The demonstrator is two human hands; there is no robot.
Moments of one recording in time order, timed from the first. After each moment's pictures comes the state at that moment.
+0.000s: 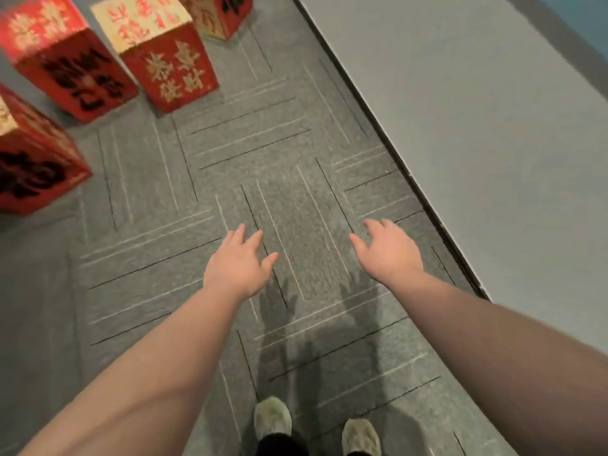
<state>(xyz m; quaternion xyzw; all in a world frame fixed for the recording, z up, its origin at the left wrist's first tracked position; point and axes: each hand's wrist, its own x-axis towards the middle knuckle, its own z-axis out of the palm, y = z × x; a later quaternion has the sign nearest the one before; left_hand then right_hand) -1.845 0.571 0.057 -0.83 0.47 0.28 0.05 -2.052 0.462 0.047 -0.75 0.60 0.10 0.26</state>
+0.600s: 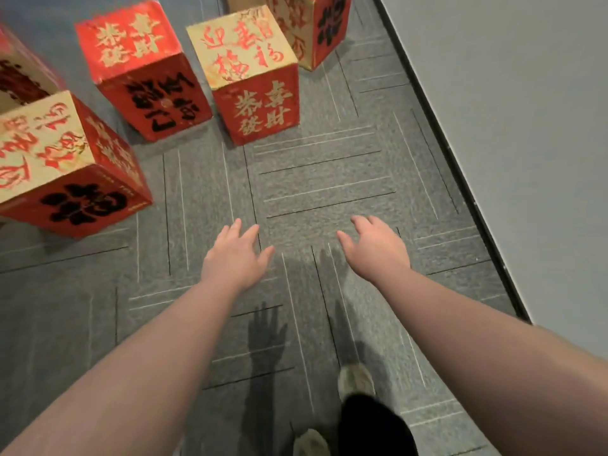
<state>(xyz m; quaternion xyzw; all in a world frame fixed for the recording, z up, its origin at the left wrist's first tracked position) -1.507 0.458 0.042 -0.89 0.37 0.28 0.01 -1.679 0.323 0.034 -0.82 0.51 0.12 0.24</state>
